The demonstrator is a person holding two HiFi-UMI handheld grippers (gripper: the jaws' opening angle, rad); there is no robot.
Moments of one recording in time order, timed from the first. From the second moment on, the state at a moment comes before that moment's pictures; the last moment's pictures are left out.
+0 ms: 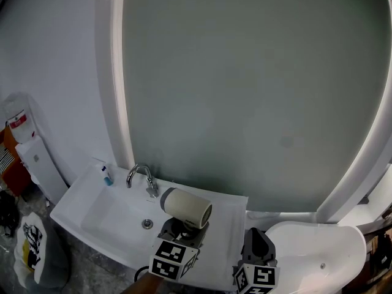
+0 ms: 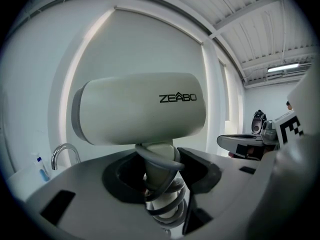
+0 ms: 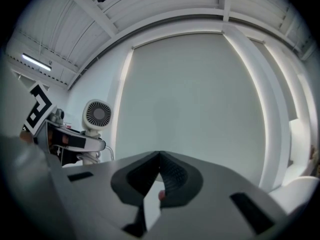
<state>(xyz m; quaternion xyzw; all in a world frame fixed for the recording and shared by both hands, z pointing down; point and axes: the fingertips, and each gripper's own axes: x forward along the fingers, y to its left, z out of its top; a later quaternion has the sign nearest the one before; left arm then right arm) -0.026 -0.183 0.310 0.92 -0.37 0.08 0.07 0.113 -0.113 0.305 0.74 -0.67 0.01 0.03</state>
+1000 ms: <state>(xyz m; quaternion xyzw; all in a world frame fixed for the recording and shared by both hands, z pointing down) 0.025 -0.209 0.365 0.91 -0.39 0.13 0.11 0.164 -0.145 0.362 0.72 -0.69 0.07 0.05</state>
